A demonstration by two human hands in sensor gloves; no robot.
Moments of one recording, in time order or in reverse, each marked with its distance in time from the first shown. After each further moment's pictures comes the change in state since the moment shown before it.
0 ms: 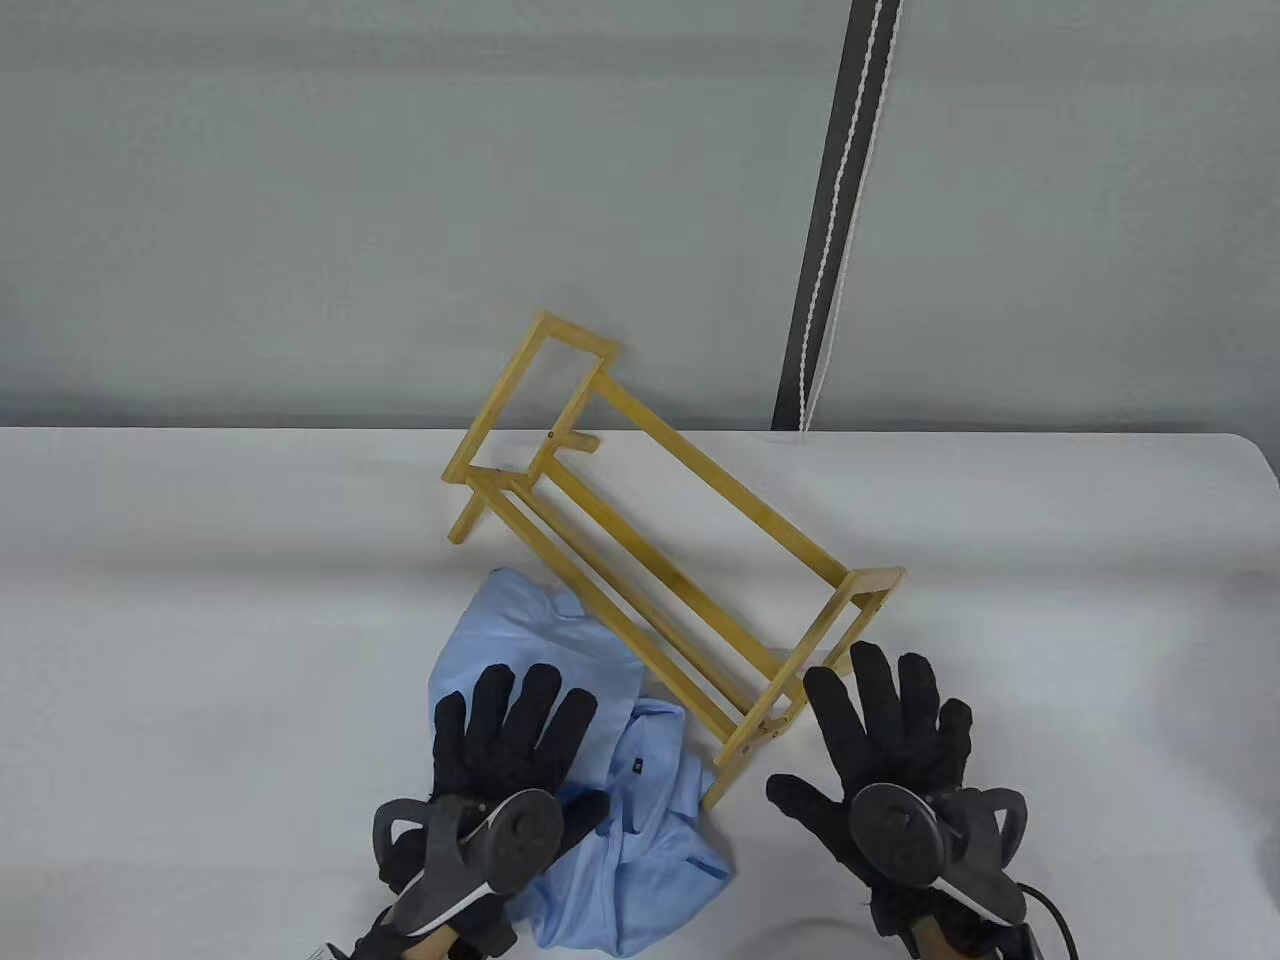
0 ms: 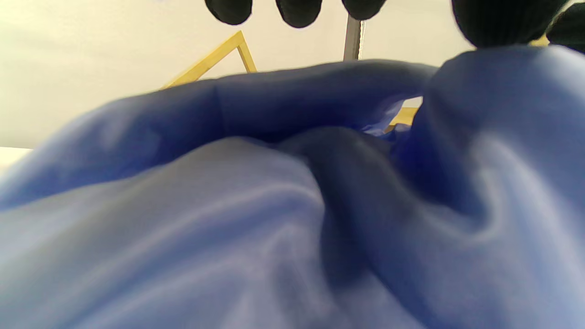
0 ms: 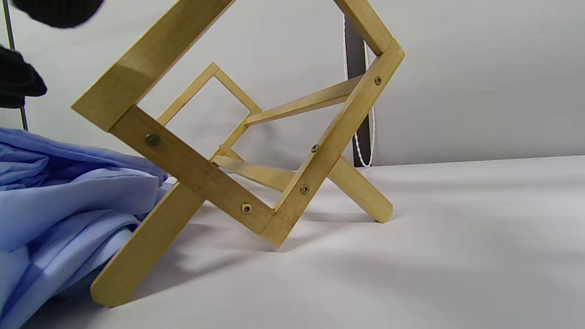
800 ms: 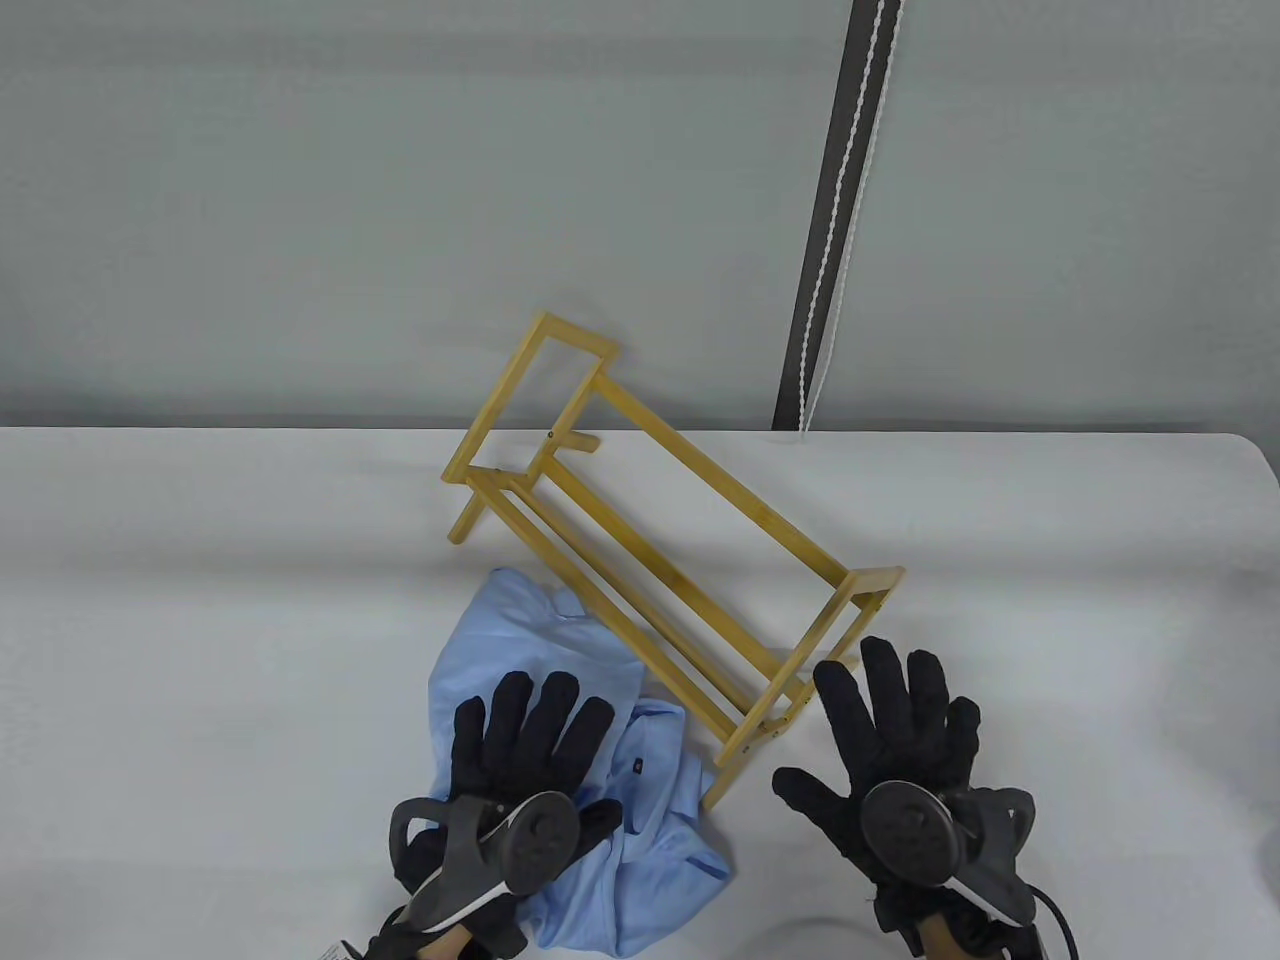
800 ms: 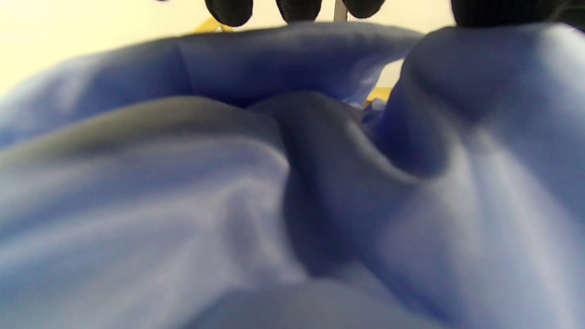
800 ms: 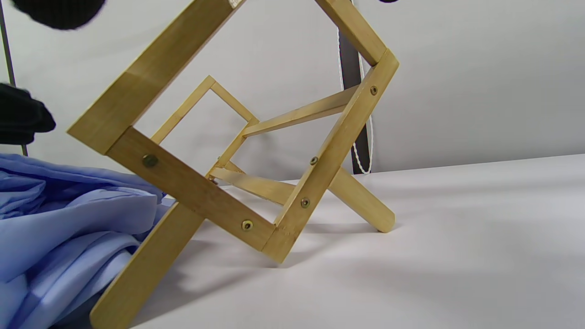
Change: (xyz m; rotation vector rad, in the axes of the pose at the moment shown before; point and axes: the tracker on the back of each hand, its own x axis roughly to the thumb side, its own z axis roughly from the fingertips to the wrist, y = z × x) left_hand 0.011 -0.012 -0.003 -0.061 -0.043 -0.002; right_hand -0.004 -0.004 0.000 -0.024 0.014 -0.033
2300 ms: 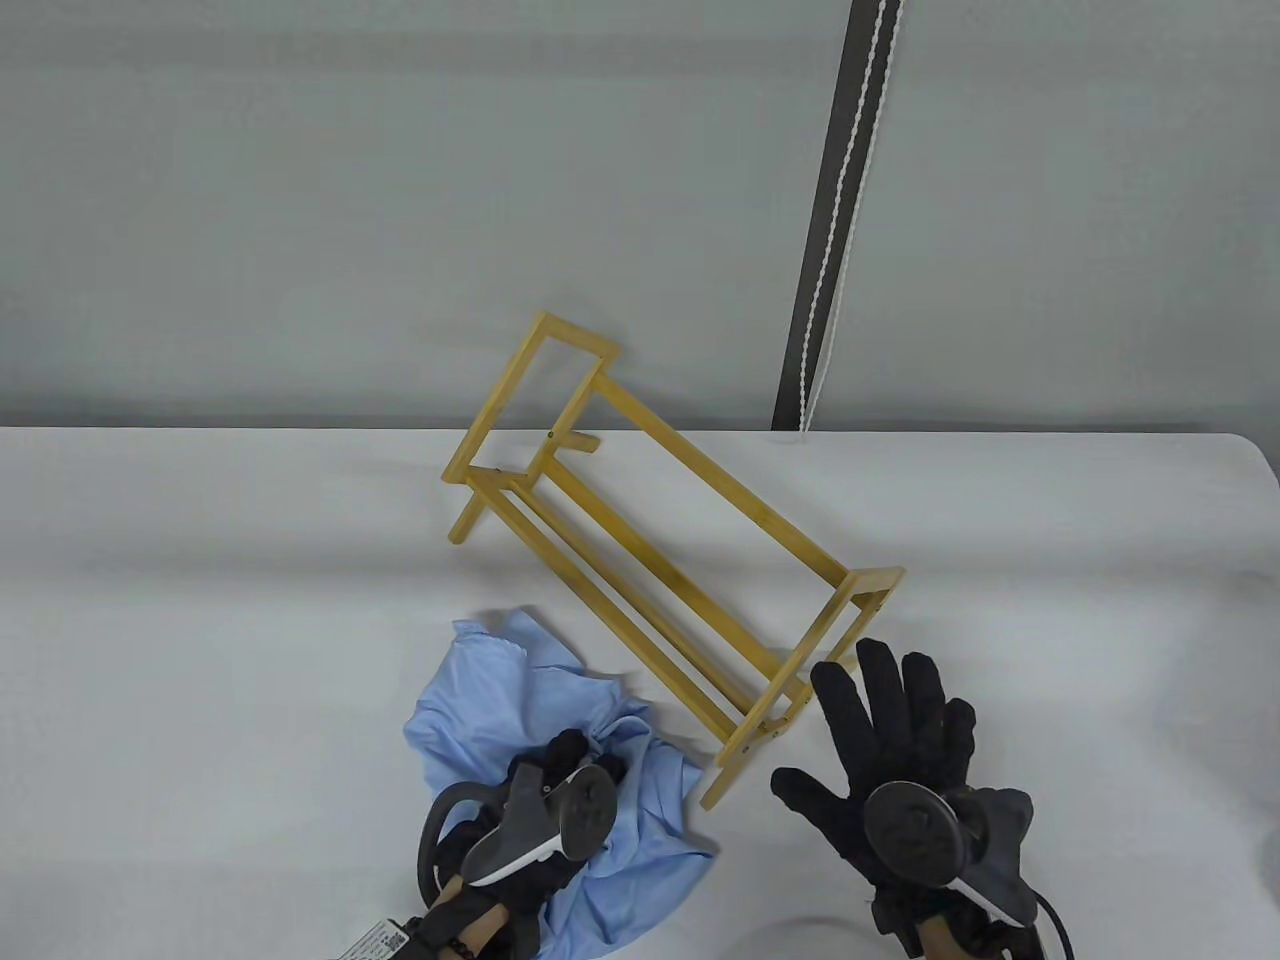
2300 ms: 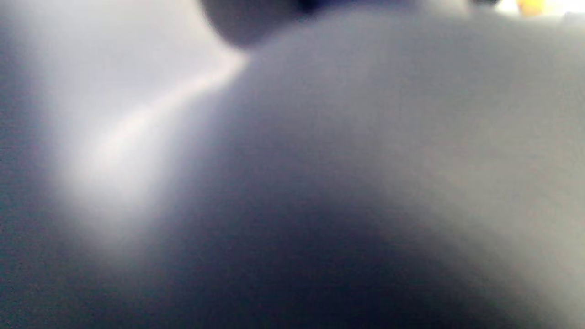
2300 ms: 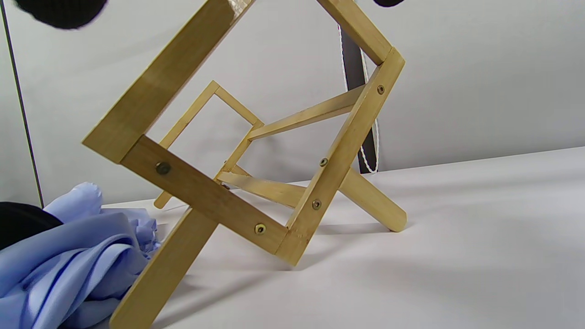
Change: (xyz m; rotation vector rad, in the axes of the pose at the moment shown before) left_hand 0.007 -0.050 -0.025 -0.341 0.046 -0.092; right_hand 0.000 0.001 0.001 -0.006 -0.005 -0.039
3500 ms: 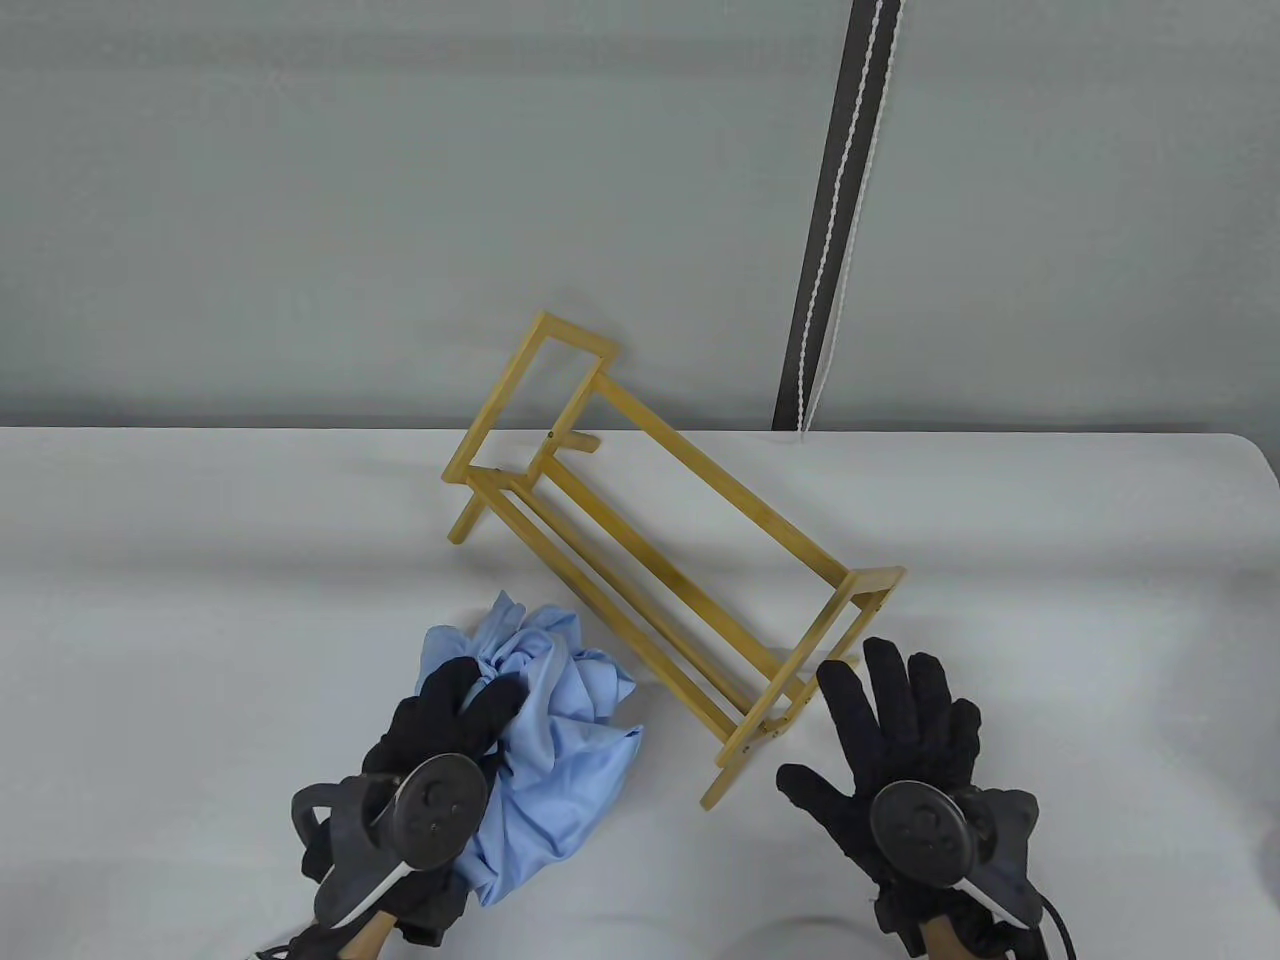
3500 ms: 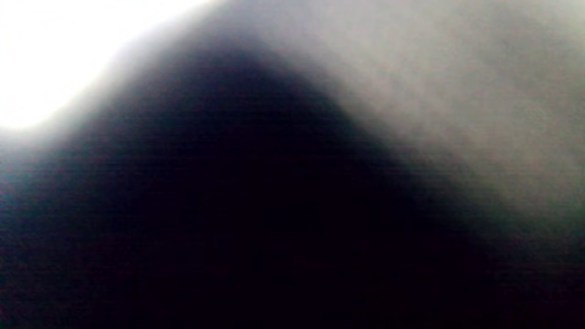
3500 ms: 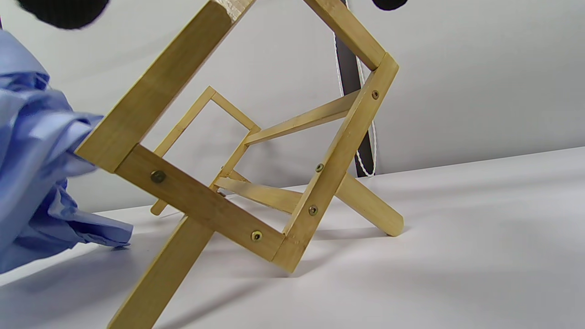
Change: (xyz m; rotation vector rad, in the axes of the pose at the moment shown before) left_hand -0.068 0.104 0.076 0.529 0.122 0.184; right_hand -0.004 -0.003 0.001 -0.013 0.013 -0.007
